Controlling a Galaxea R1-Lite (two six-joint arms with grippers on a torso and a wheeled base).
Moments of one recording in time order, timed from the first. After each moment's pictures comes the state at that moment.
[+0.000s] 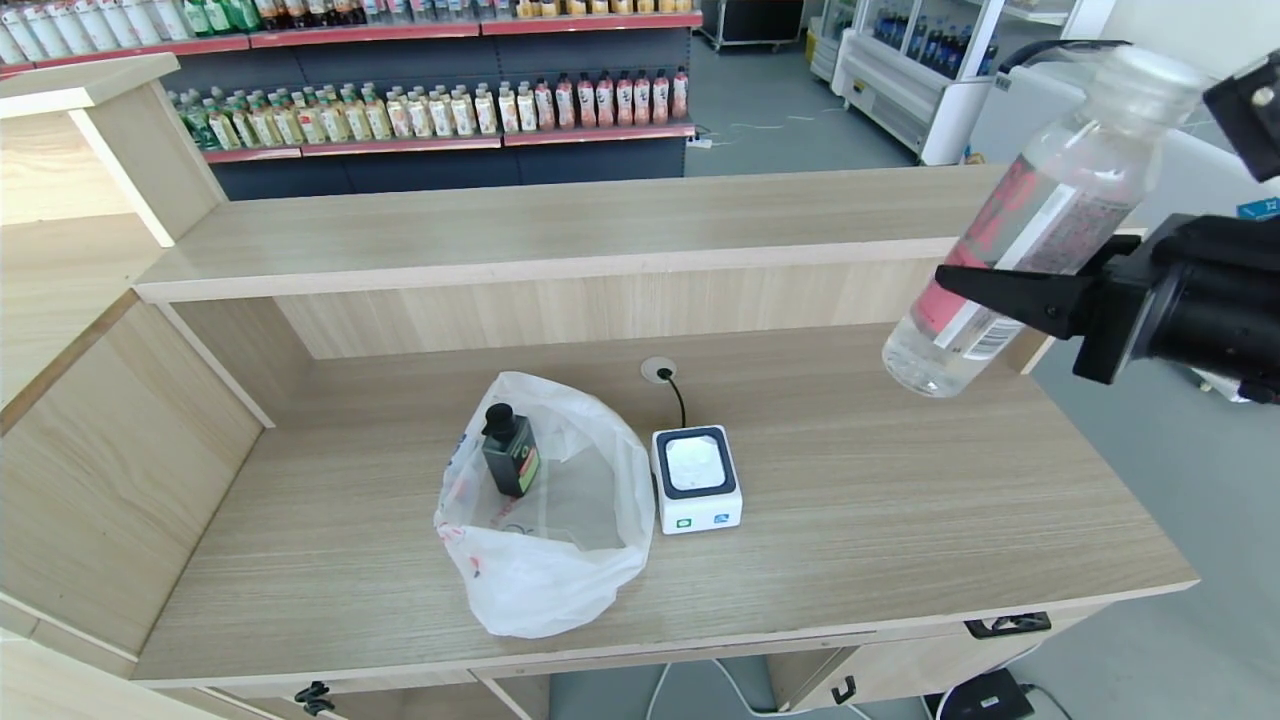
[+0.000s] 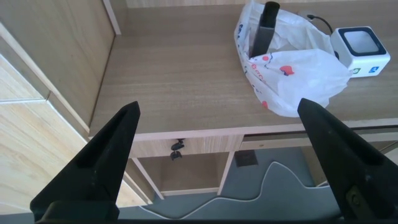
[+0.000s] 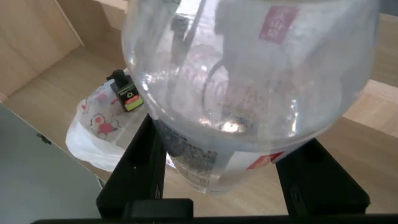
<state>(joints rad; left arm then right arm) 0.00 0.00 0.00 0.00 -0.01 0.00 0.36 1.31 -0.91 -0.40 0.27 -0.21</state>
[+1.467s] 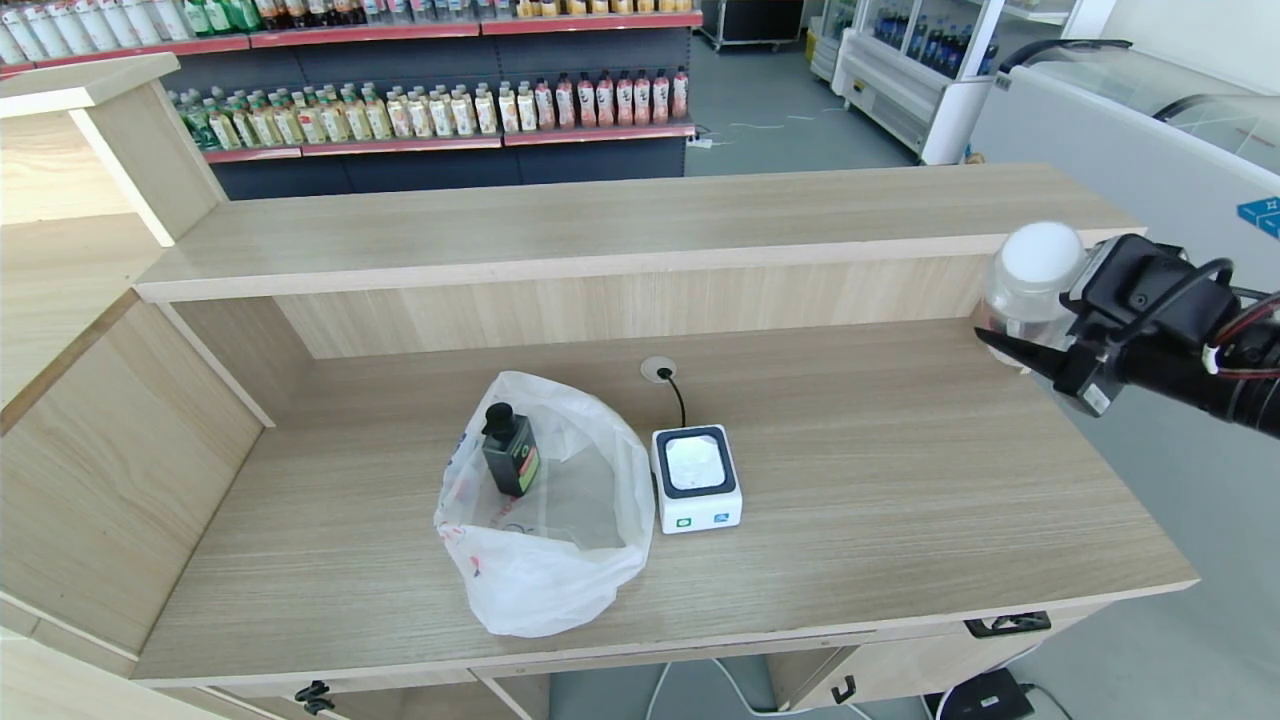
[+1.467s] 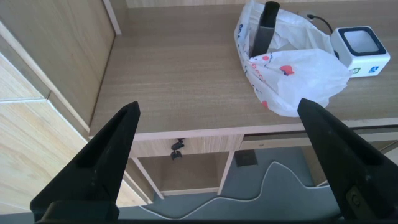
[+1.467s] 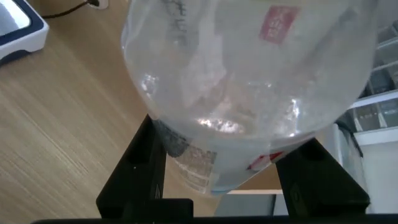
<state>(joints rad) 0.00 0.00 0.00 0.00 -0.01 0.00 0.09 1.46 -0.78 -0.64 0.28 -1.05</state>
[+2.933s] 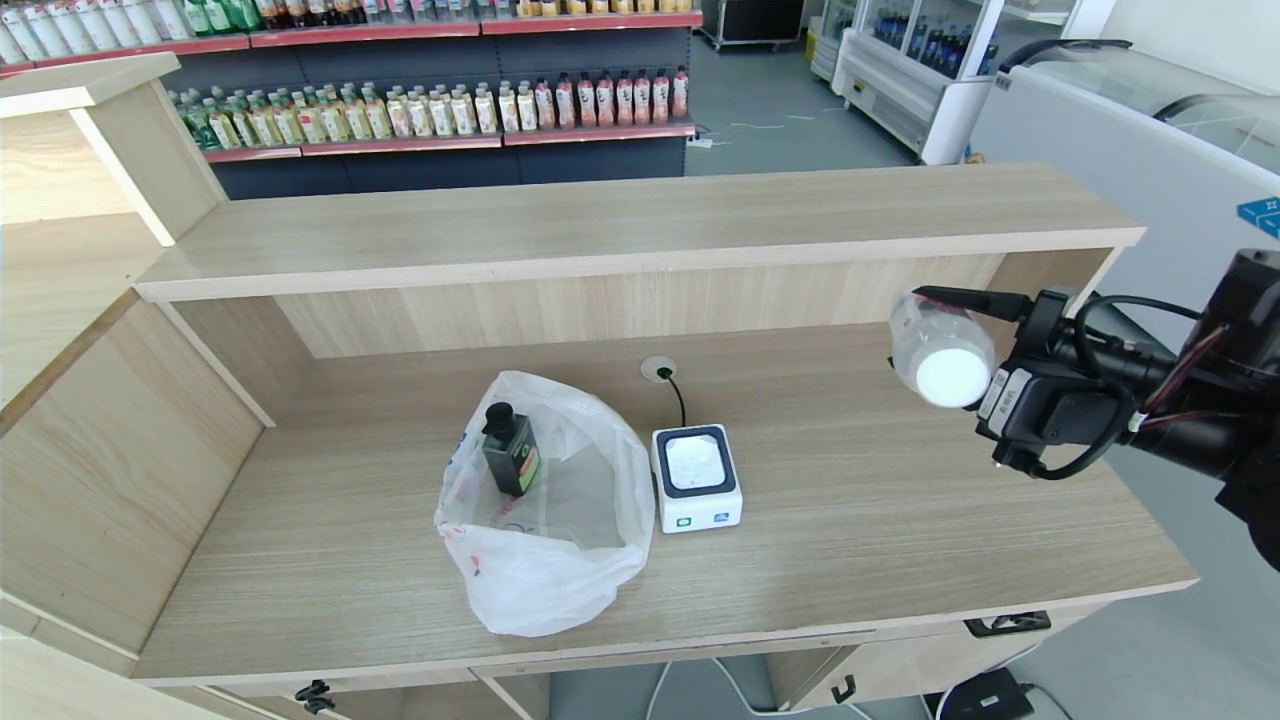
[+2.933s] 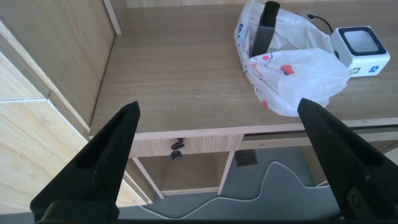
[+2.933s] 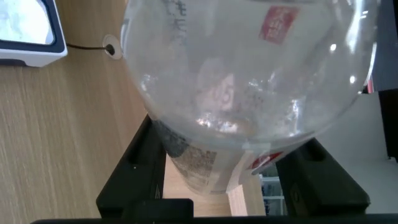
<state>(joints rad) 0.00 0.00 0.00 0.00 -0.01 0.00 0.14 1.64 -0.70 -1.00 0.62 -1.43</state>
